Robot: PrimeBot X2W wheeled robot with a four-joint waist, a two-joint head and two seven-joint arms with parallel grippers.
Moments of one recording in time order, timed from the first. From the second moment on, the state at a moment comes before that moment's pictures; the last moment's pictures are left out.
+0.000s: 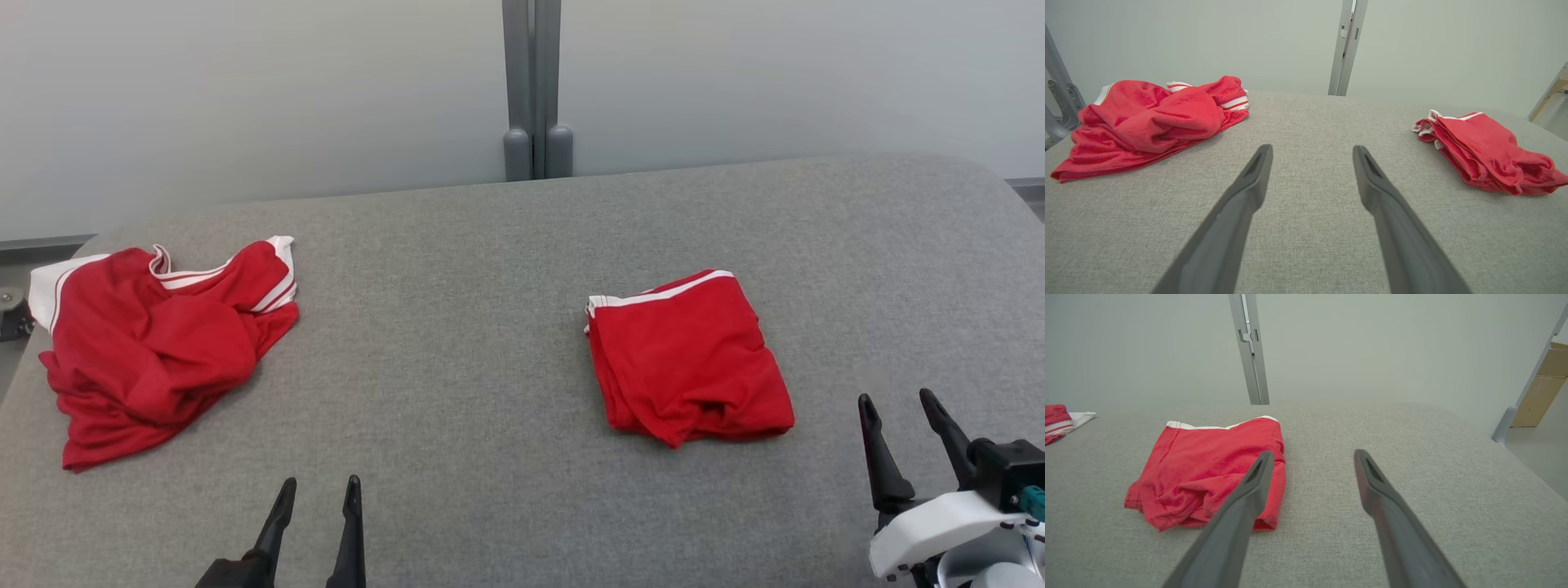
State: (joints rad) left arm 0.16 0.05 -0.12 0.16 -0.22 -0.08 -0.26; right arm 0.00 -0.25 0.00 0.30 0.25 0.13 -0.26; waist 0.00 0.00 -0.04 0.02
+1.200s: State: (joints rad) left arm 0.00 0.05 -0.27 0.17 -0.26 -0.05 -0.26; right arm -0.52 -0.21 0.05 0.72 0.57 0.13 0.30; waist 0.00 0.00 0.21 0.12
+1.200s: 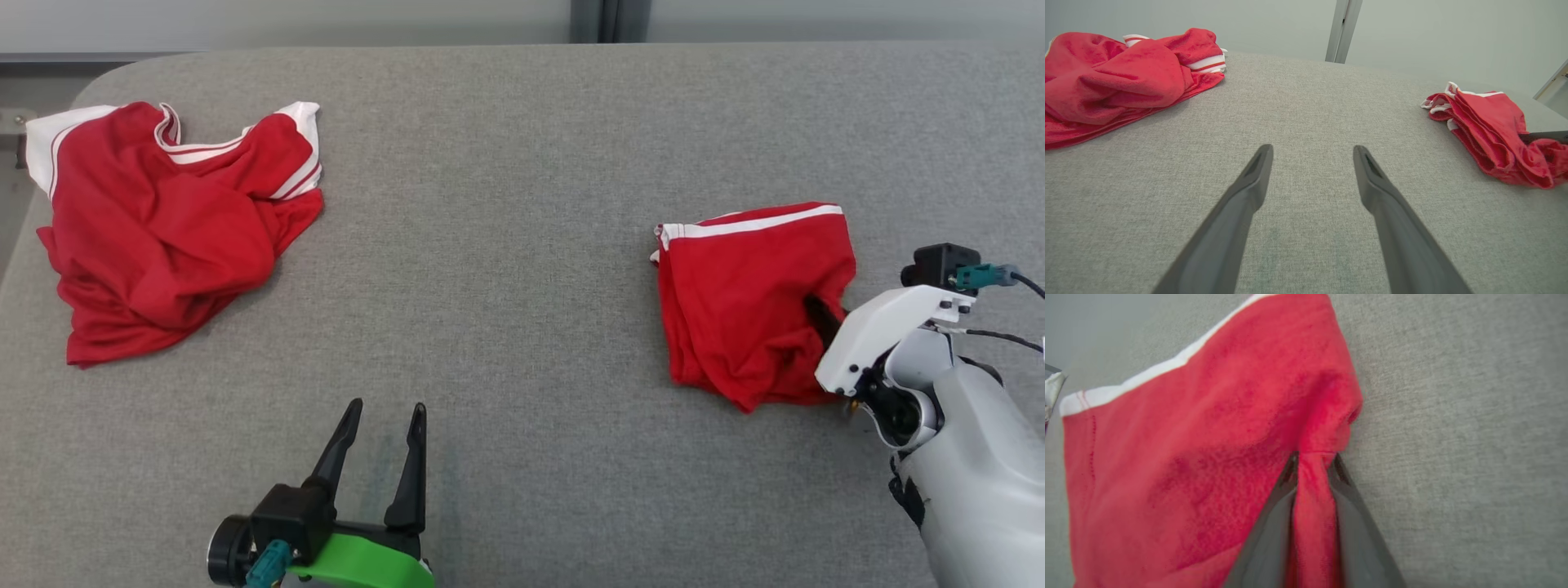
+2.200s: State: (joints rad) left arm -0.09 0.05 -0.19 0.09 -0.16 -0.09 -0.26; right arm -1.01 -0.57 -0.38 1.07 -0.05 0.13 -0.05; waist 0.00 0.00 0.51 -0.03
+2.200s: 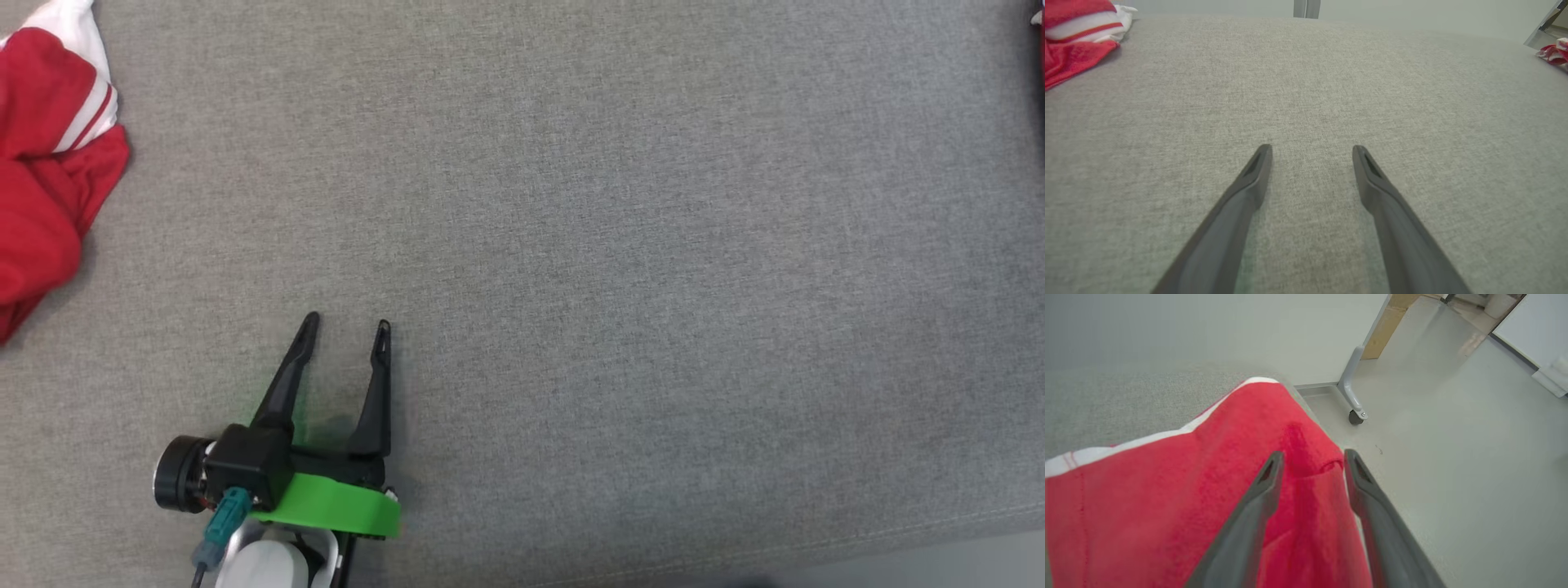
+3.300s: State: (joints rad) left arm 0.11 0.05 -0.11 0.13 -0.24 -0.08 -0.26; right arm 0.01 -0.11 -0.09 0.14 0.02 0.13 -0.26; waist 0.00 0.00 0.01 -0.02
